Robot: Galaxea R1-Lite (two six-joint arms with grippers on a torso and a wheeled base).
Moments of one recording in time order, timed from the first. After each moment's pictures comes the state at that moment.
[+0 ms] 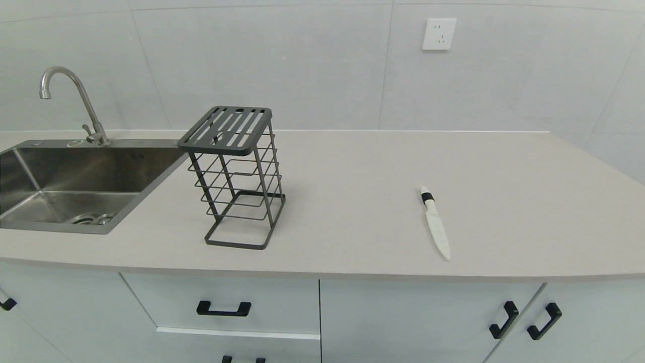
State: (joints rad) left arm 0.00 0.00 0.00 0.00 -0.05 0.01; right arm 0.00 0.00 0.00 0.00 0.02 0.01
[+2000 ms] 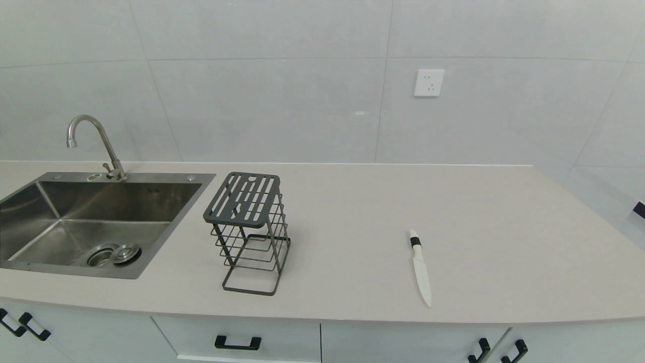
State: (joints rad) left arm 0.00 0.00 0.00 0.00 -0.05 0.01; right arm 0.00 0.00 0.00 0.00 0.02 0.01
